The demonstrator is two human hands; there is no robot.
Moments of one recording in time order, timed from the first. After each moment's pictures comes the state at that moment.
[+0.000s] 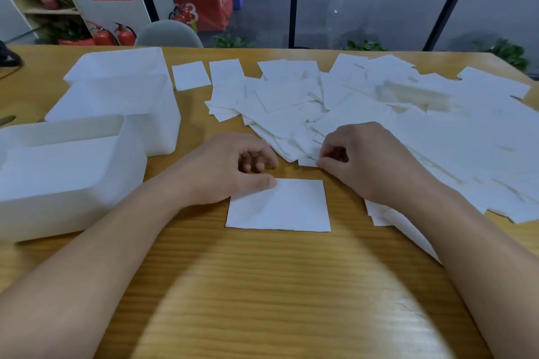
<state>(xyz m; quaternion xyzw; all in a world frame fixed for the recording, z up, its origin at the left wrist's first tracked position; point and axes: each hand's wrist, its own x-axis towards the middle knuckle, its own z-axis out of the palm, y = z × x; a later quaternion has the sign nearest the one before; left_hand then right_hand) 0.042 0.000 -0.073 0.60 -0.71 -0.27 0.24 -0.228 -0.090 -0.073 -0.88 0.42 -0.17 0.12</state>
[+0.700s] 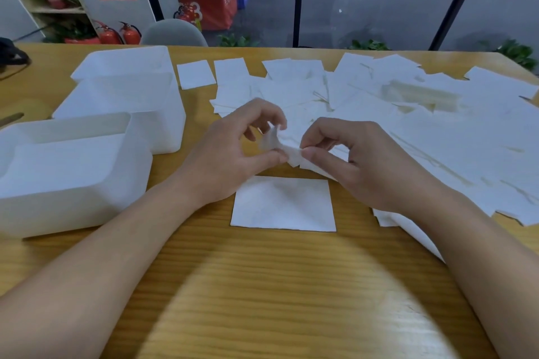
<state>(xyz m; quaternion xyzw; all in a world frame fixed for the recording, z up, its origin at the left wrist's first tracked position) 0.032 0.000 -0.071 0.54 -0.72 -0.17 0.39 -0.220 -0.070 -0.060 -0.89 0.27 -0.26 0.26</state>
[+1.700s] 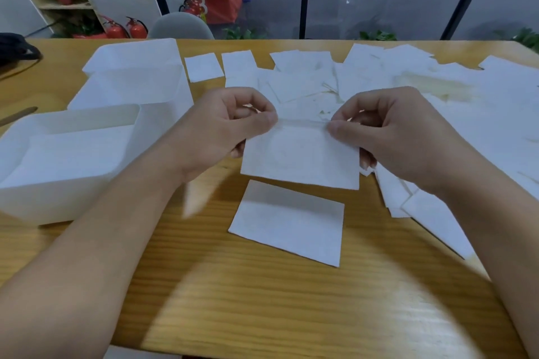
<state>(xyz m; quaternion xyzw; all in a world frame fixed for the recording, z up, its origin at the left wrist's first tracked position) 0.055 0.005 -0.044 0.57 -0.60 -0.38 0.42 -0.228 -0.058 -0.024 -0.78 0.41 -0.28 0.38</state>
